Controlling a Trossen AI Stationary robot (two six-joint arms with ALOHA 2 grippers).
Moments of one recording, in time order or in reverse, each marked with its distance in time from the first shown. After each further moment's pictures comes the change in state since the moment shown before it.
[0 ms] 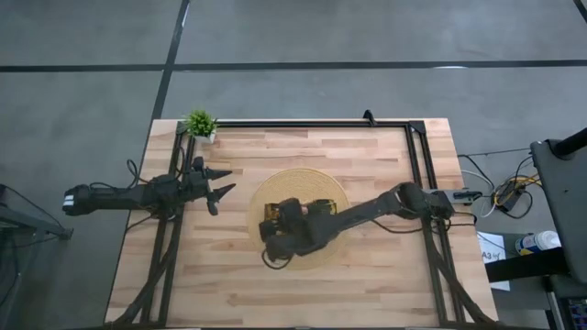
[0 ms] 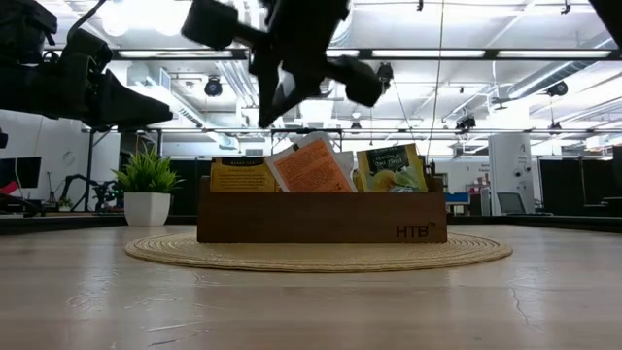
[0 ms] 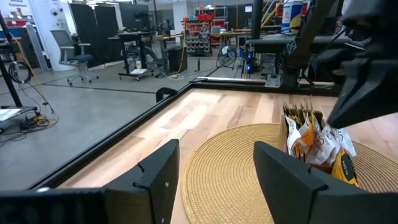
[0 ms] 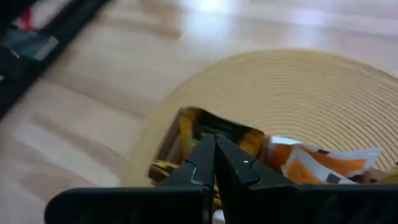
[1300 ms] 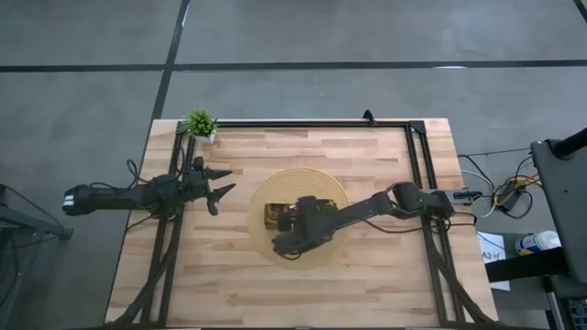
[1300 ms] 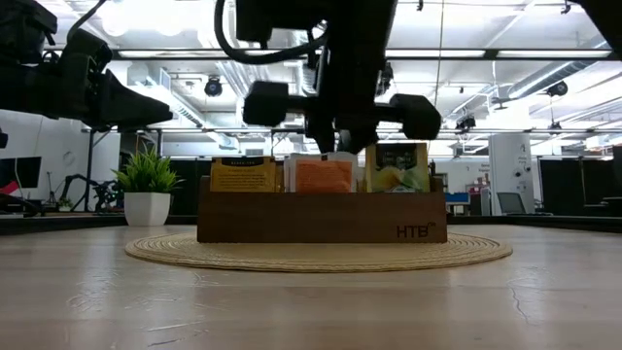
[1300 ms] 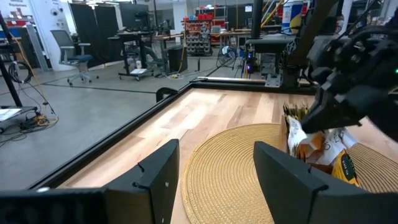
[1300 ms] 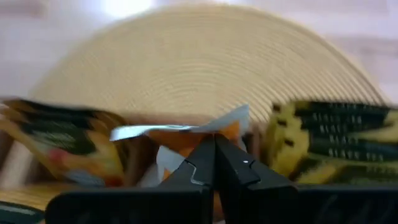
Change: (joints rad) left arm 0.000 0.000 0.000 0.000 0.000 0.000; right arm -0.023 0.035 -0.073 -0.309 -0.087 0.415
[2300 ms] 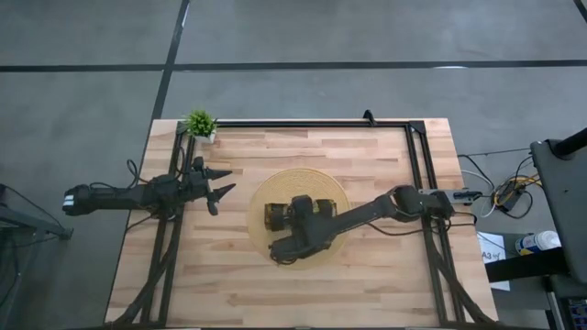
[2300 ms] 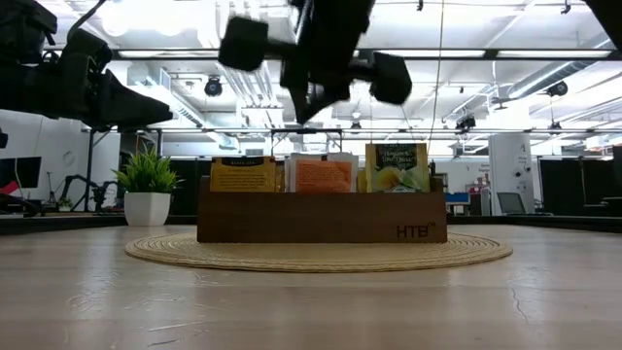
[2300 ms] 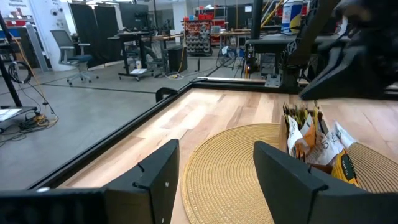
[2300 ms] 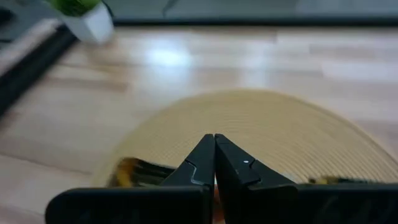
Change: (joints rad) left arm -0.001 0.000 0.000 0.000 0.000 0.000; right arm 0.038 0.013 0.121 -0.002 0.304 -0.082
